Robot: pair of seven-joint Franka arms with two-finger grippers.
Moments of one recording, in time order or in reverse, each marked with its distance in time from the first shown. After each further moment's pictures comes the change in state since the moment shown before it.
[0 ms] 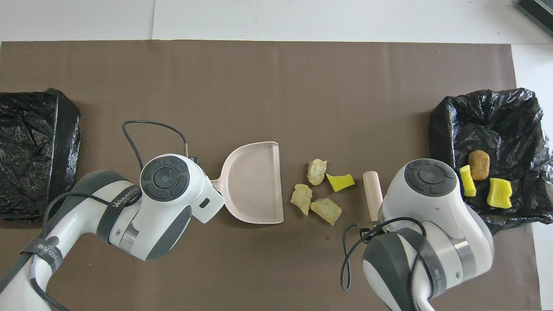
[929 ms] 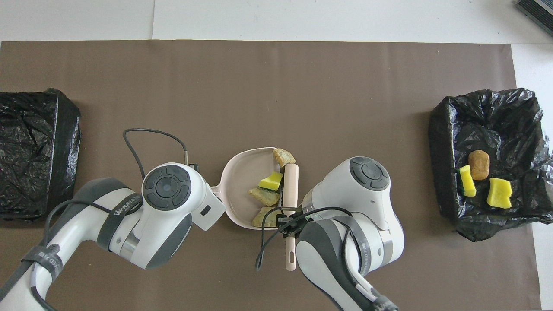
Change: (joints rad) left arm -0.005 -0.022 0.005 -0.039 0.000 0.001 -0.026; right arm 0.211 0.252 0.003 0.237 0.484 0.288 0.064
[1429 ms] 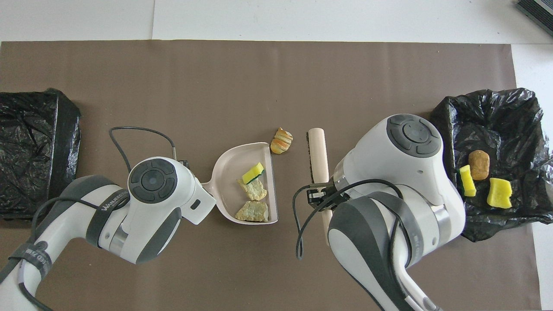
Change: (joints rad) left arm 0.036 0.000 0.003 -0.002 0.000 0.000 -0.016; right arm -0.111 -0.084 -0.014 0.101 -0.337 -0.221 -0.089
